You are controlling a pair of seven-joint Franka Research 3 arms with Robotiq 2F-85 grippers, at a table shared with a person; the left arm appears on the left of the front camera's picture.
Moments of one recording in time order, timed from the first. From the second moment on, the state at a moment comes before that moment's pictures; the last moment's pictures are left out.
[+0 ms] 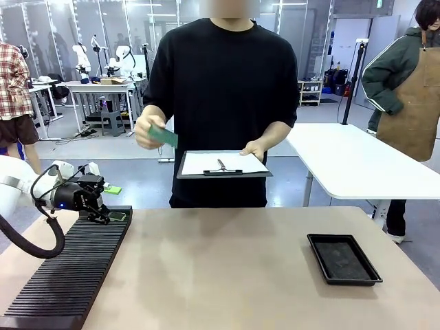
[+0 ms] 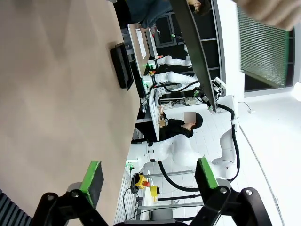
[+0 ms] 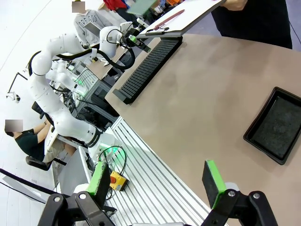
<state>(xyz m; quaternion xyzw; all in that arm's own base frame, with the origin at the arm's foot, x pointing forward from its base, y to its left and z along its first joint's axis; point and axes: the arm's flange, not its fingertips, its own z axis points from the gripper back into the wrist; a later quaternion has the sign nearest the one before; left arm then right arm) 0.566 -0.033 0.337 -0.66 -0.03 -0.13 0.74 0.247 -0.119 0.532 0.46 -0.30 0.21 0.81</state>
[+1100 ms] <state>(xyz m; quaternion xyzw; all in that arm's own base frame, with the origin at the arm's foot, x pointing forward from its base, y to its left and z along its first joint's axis) 0.566 -0.033 0.337 -0.66 -0.03 -0.13 0.74 0.246 -0.120 0.532 0.46 -0.30 0.21 0.81</state>
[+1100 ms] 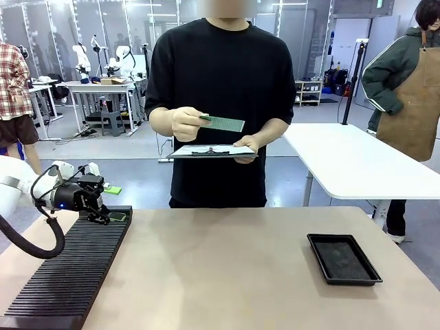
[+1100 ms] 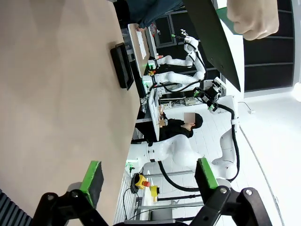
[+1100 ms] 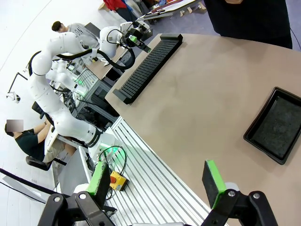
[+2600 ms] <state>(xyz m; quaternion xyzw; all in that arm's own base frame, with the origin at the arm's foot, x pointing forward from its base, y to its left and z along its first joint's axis) 0.270 0.134 0.569 -0.48 -0.24 -0.06 0.84 0.248 -0.121 0.533 0.46 -0.29 0.21 0.81</state>
